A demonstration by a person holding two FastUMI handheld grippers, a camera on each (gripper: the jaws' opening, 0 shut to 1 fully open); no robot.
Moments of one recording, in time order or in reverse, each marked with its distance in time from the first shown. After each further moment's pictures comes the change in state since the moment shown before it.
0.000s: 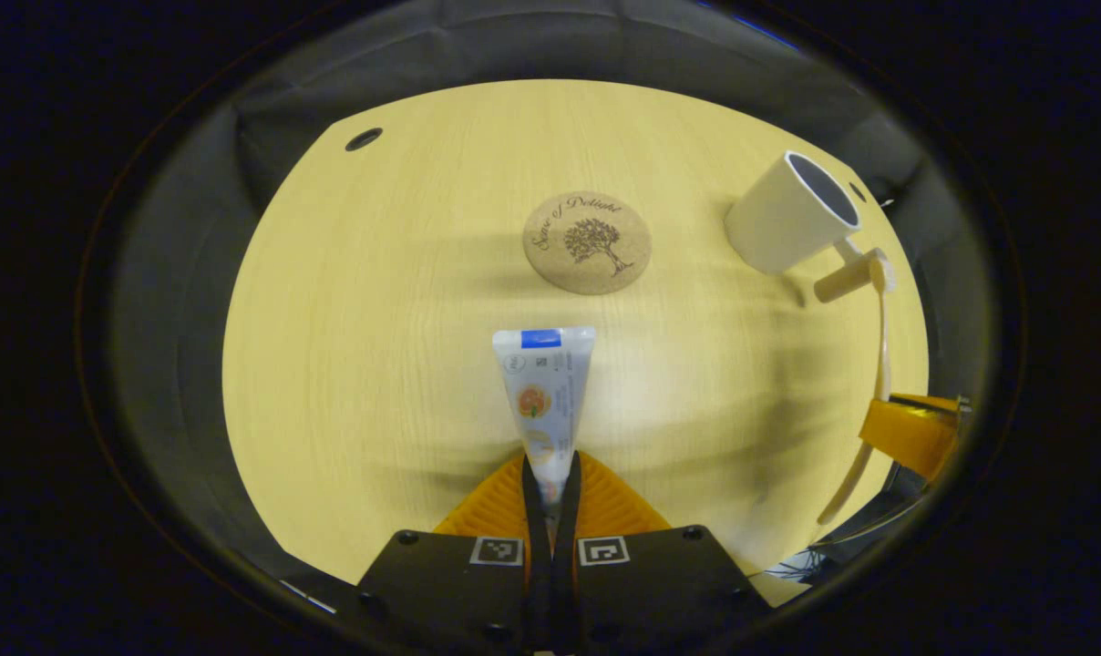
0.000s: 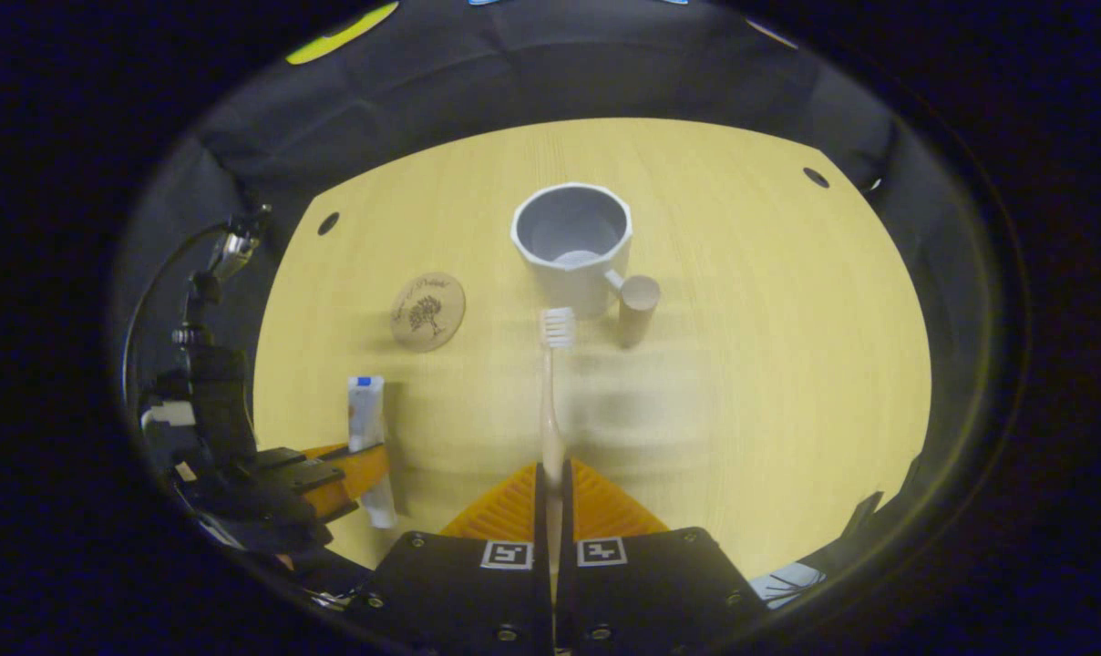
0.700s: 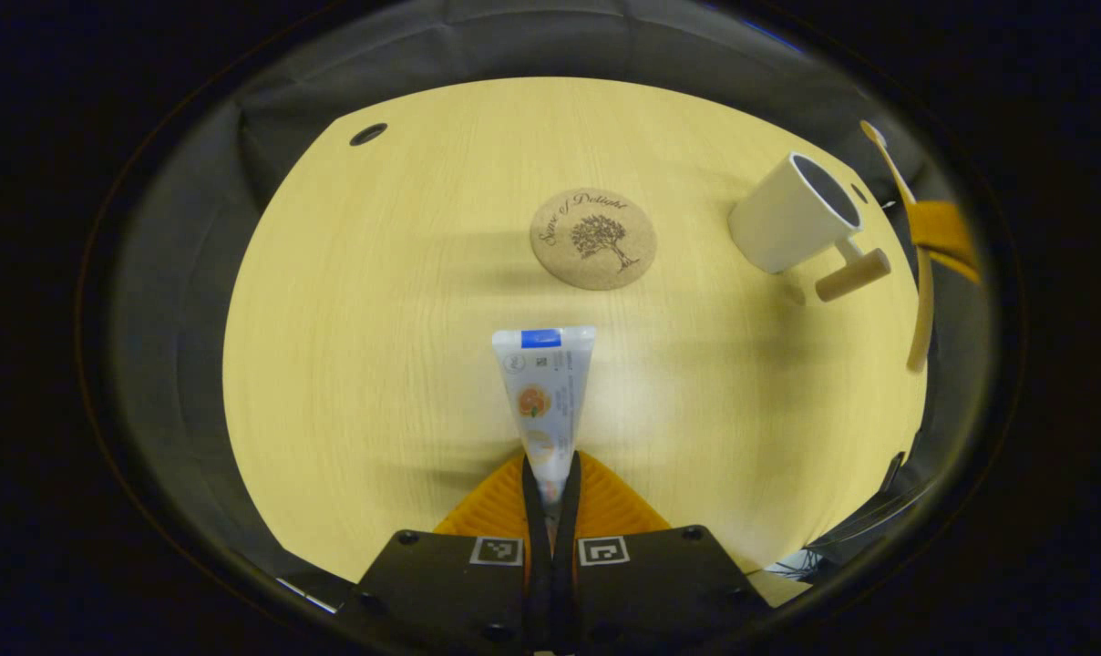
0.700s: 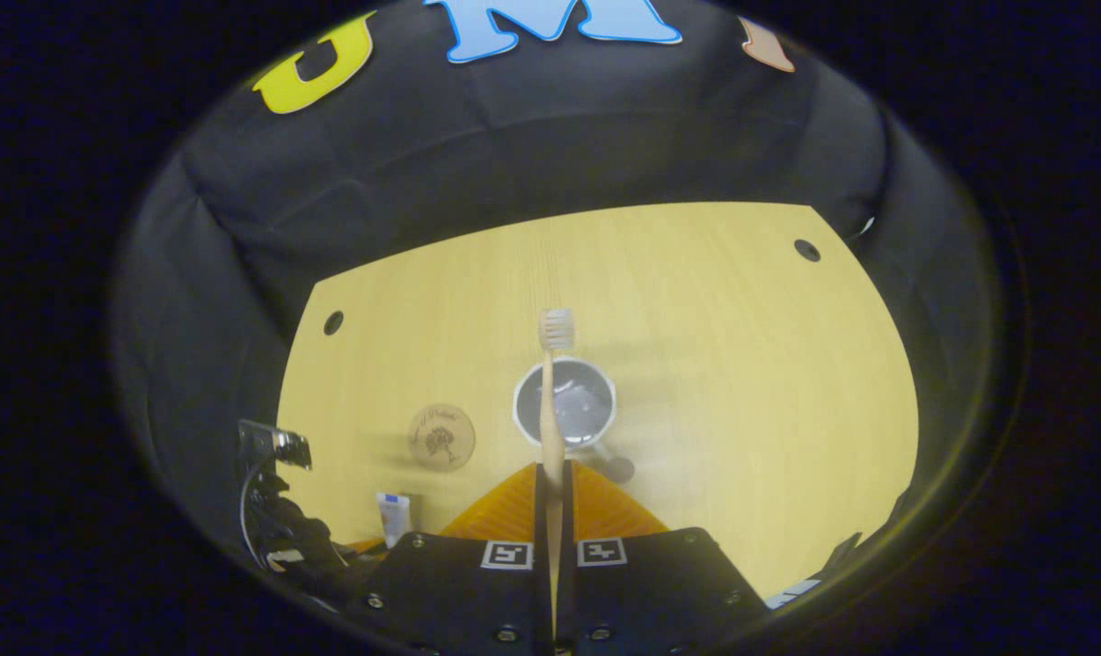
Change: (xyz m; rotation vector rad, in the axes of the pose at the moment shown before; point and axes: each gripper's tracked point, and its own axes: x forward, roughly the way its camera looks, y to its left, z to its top) left arm -0.001 0.006 -0.004 -0.008 0.012 0.005; right arm -0.023 -0.010 0.129 0.048 -0.205 0.000
